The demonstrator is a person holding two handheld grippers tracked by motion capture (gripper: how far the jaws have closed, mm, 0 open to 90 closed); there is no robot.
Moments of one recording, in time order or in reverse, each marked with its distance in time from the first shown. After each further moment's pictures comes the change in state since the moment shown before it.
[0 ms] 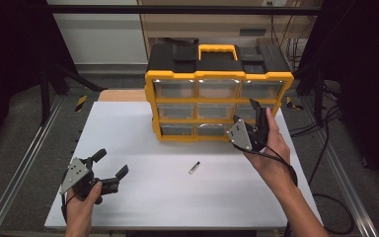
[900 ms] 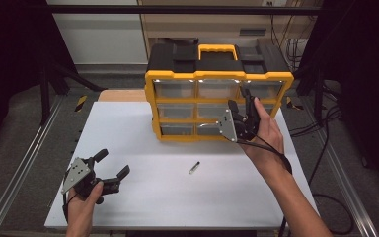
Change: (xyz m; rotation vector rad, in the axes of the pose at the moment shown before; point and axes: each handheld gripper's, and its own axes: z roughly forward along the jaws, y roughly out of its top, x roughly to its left) left arm -0.001 -0.001 0.003 0.006 -0.012 -0.002; right arm -0.011 0.034 0.014 -0.028 -0.095 -0.134
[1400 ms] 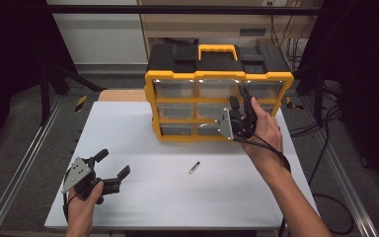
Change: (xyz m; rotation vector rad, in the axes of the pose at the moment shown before) left arm 0.000 0.000 0.000 0.005 -0.004 0.003; right arm 0.003 0.000 0.008 0.019 -0.031 -0.056
